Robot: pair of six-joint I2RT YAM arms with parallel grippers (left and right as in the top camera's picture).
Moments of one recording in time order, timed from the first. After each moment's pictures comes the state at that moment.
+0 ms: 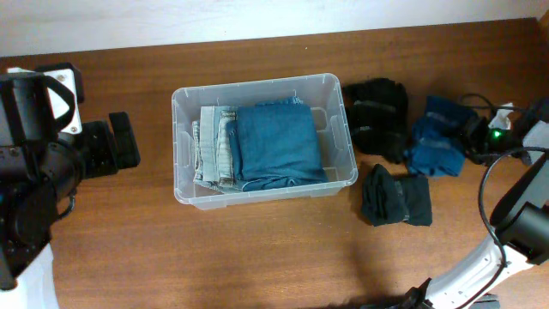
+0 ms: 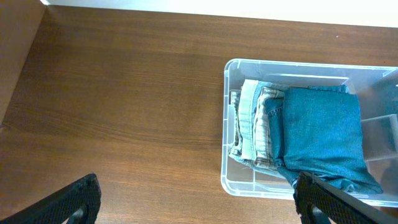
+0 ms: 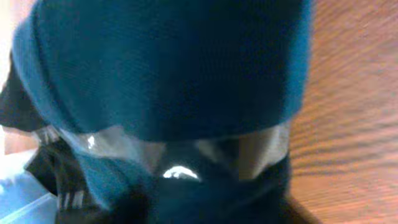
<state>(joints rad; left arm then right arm) -0.06 1.42 2.22 -1.61 -0.11 -0.12 -0.67 2.07 1.44 -0.76 -0.63 0.13</state>
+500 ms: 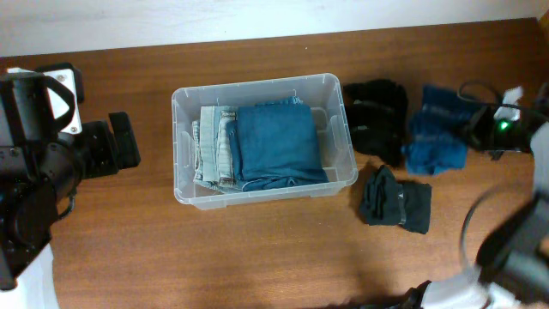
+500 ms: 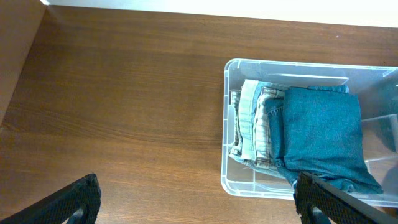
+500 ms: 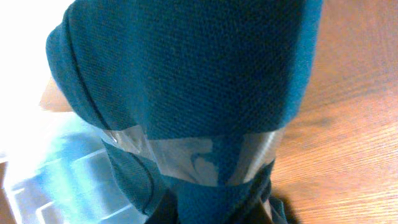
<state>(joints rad) -0.06 1.42 2.22 -1.61 -0.11 -0.12 -0.61 1.71 1.43 -0.94 -0.63 0.14</state>
